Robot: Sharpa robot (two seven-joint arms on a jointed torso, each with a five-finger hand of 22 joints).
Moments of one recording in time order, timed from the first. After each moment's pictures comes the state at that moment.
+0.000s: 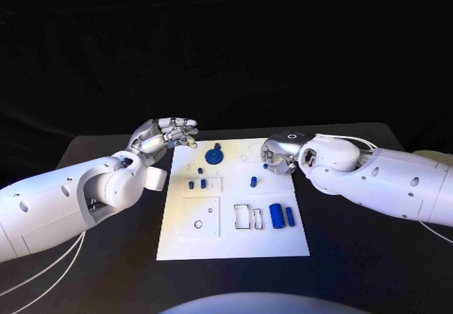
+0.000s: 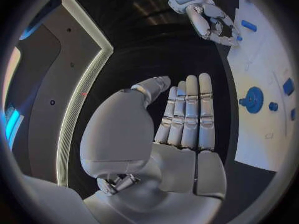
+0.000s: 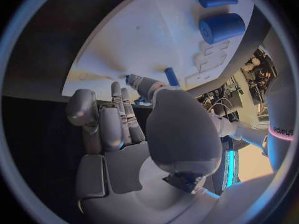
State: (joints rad) left arm 1.06 -0.92 0.08 1.54 -0.07 -0.20 0.45; left_hand 1.33 -0.21 0.51 0.01 0.34 0.95 0.18 0.27 0.29 1.15 0.11 0.26 0.08 1.06 0.04 0.66 0.30 0.18 0.98 0.13 0.63 0.41; right arm 1.24 -0.69 -0.12 1.39 -1.74 -0.15 -0.15; right_hand 1.29 -0.22 0.60 0.02 0.13 0.93 0.17 0.31 0.32 1.09 0.10 0.21 0.18 1.47 0.02 1.31 1.13 0.12 1.32 0.11 1.07 1.25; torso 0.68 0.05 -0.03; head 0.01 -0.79
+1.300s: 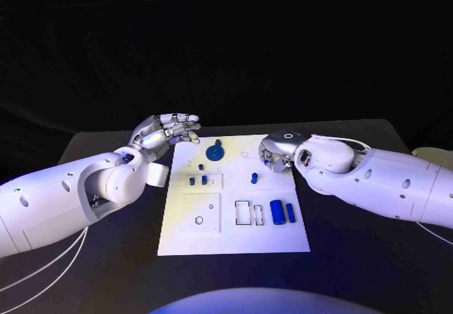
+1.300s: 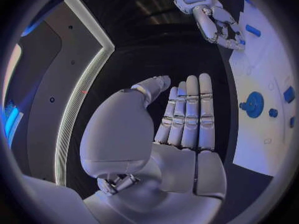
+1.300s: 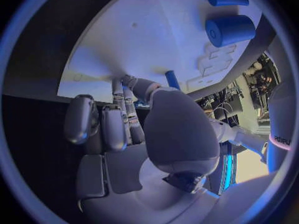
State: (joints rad) left arm 1.06 -0.92 0.08 1.55 -0.05 -0.19 0.44; left_hand 1.33 -0.21 0.51 0.00 0.34 0.94 0.19 0.26 0.29 1.14 0.12 0.24 0.08 1.05 0.05 0.65 0.31 0.18 0.97 0.14 0.62 0.41; right arm 1.22 -0.66 -0.12 1.37 -1.79 -0.18 -0.17; right_hand 1.33 -0.14 0.66 -0.07 0.08 1.03 0.13 0.34 0.35 1.21 0.06 0.21 0.18 1.46 -0.01 1.35 1.18 0.10 1.39 0.09 1.20 1.31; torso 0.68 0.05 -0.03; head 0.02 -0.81
